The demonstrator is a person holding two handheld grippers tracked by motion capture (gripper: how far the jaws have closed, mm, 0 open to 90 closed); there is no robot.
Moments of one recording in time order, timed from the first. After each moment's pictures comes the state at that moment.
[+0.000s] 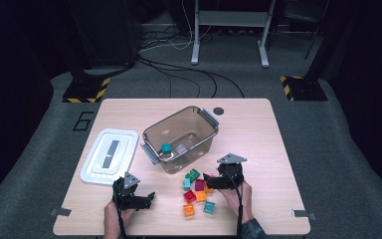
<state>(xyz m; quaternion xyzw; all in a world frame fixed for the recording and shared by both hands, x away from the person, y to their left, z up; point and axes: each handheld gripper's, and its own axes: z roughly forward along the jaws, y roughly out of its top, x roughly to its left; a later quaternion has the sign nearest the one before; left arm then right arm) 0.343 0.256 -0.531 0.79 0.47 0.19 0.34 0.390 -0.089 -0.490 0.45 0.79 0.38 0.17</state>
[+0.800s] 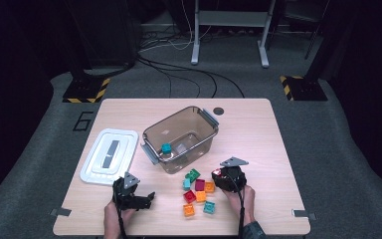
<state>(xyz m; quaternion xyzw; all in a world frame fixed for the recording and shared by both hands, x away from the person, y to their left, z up) 0.343 0.256 -0.531 0.79 0.47 0.19 0.34 0.389 -0.100 -0.507 0.47 0.79 0.36 0.18</state>
